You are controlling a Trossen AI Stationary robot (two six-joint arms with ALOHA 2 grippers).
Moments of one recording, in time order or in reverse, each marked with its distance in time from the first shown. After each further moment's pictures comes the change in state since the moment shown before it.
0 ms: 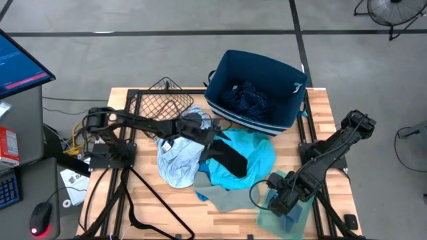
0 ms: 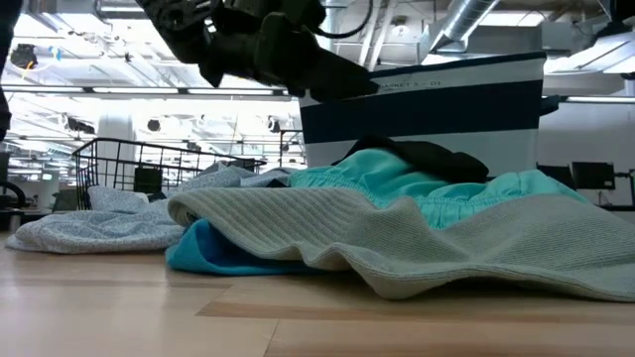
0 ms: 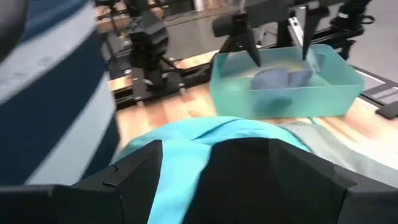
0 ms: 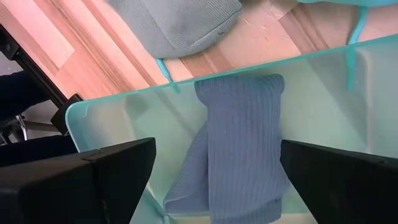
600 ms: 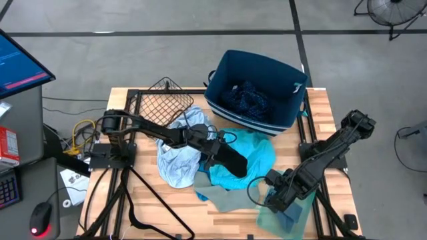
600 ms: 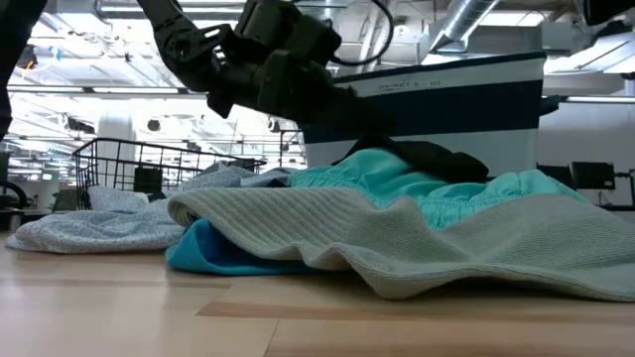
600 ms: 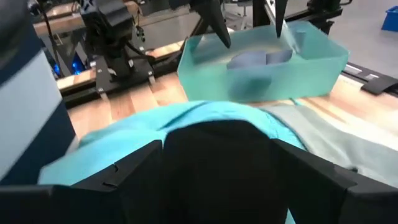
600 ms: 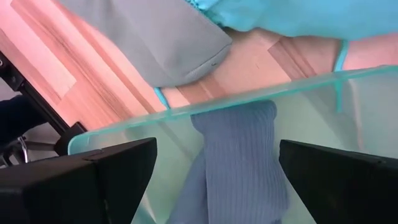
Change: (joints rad) left arm -0.049 0.171 0.000 0.139 0.017 0.020; right arm -0.036 0.000 0.000 0.000 0.057 0.000
